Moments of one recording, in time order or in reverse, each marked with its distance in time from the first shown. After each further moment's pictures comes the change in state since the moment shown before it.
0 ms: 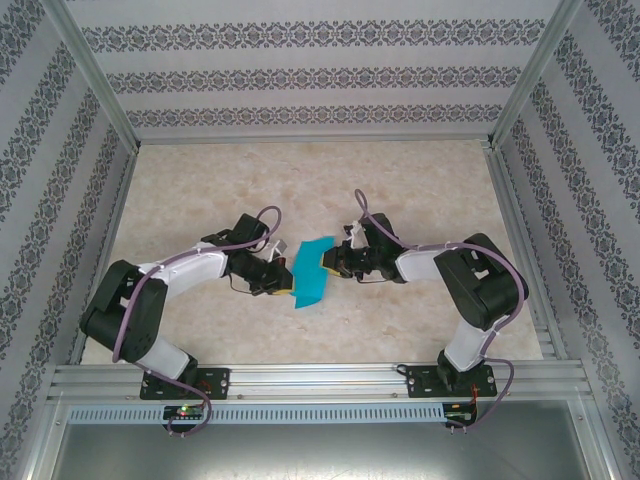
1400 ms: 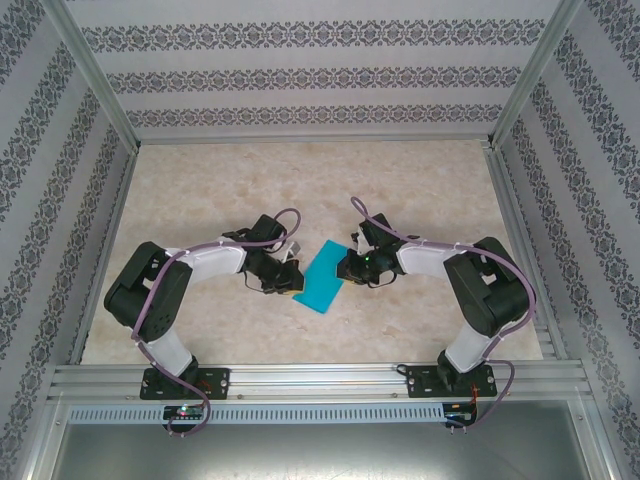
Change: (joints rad) left arm -0.070 0.150 0.084 0.047 -0.068 0.023; right arm -0.001 -0.050 0.093 -0.488 0.225 -0.232
